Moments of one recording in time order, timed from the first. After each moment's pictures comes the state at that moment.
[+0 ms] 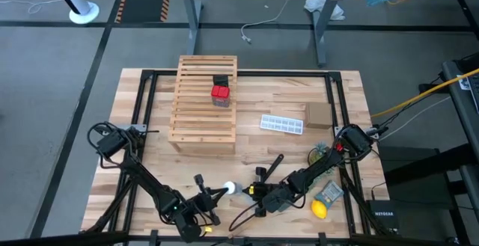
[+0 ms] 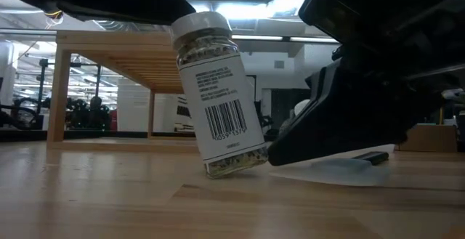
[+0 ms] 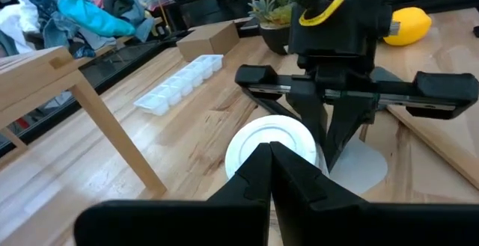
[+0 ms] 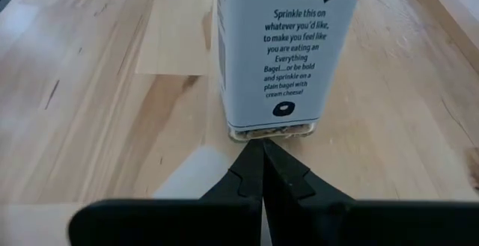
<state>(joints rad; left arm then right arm) -0.80 2.01 1.15 0.03 -1.24 -0.54 0.60 2.05 1.00 0.33 0.52 0.37</state>
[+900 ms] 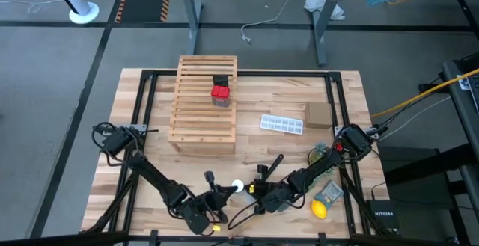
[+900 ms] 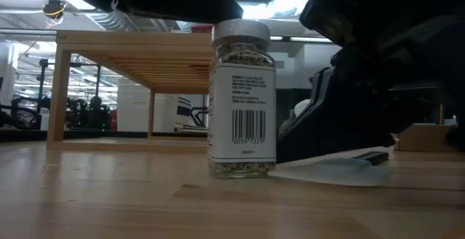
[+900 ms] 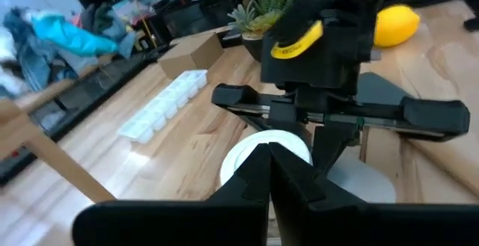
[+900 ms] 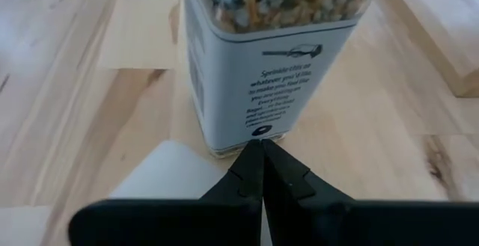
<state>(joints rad) -0.74 2.01 1.15 0.27 -1.15 -0.23 0.60 2.05 1.00 0.28 0.59 0.39</state>
